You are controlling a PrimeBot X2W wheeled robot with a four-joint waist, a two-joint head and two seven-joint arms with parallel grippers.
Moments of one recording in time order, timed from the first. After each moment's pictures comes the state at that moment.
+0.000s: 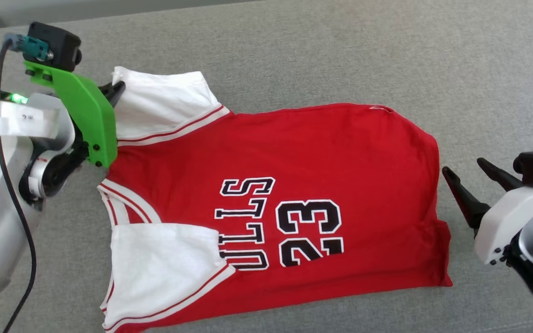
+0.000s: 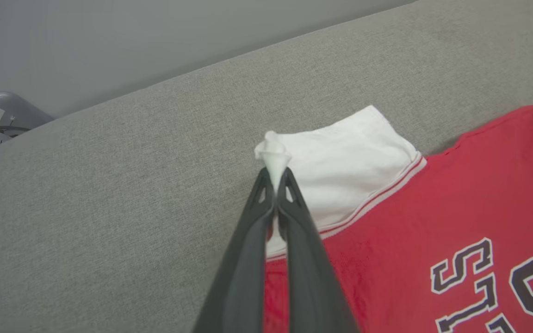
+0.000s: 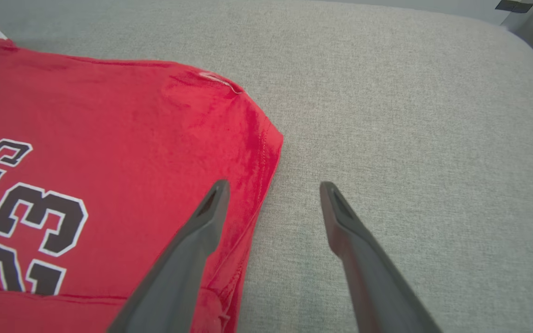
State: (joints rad) left arm -0.82 0.70 -0.63 0.22 -0.87 0.02 0.48; right arm -0.19 -0.36 0.10 -0.10 0.41 0.13 0.40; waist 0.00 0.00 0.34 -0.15
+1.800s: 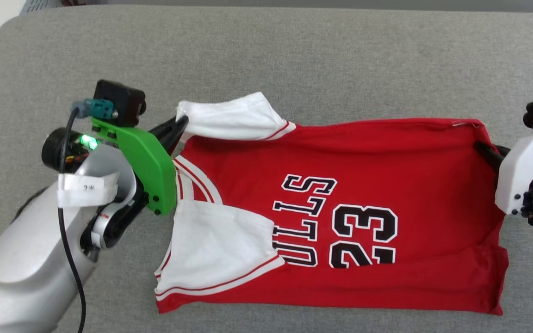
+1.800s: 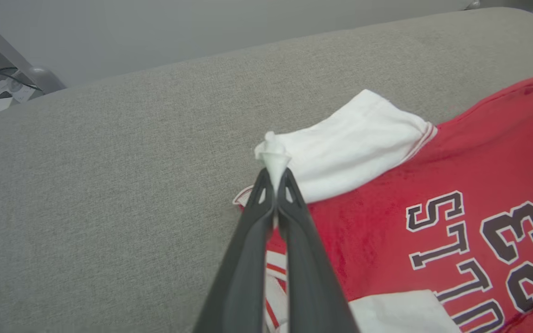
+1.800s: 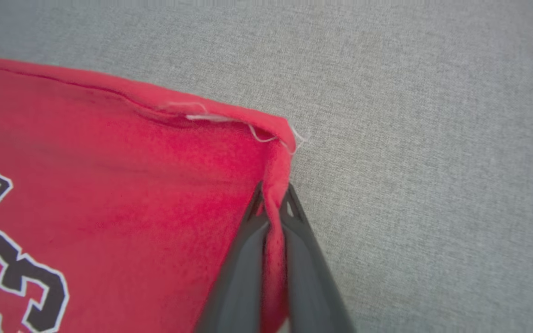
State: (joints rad) left arm -0.67 0.63 -0.69 0.05 -0.83 0.09 0.33; right arm -0.56 -0.57 0.37 0.36 0.69 0.13 0.44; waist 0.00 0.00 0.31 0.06
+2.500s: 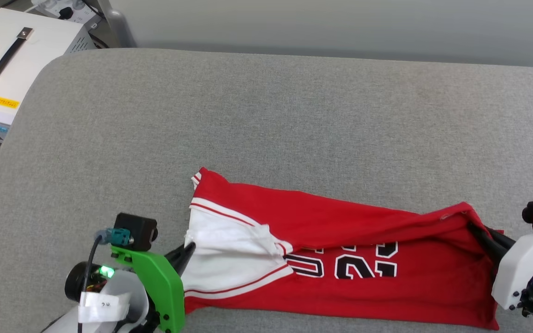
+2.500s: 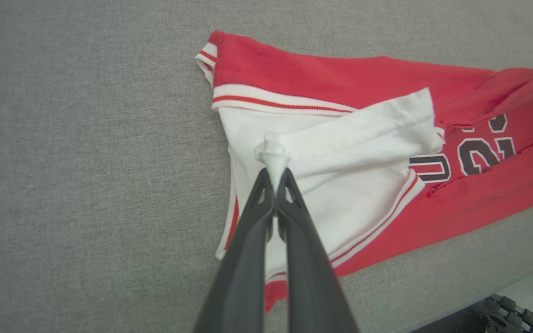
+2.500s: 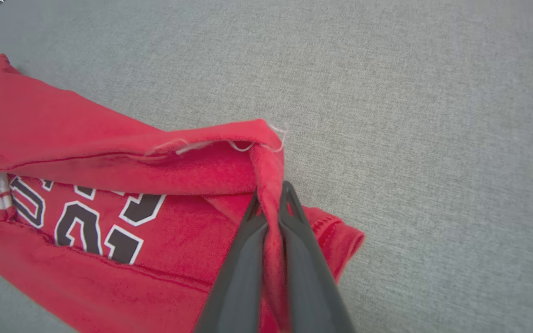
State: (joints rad) left arm -0.26 0.67 -0.73 -0.08 -0.91 0.21 0.25; right arm -0.14 -0.56 0.27 0.13 0.69 0.13 0.27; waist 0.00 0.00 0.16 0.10
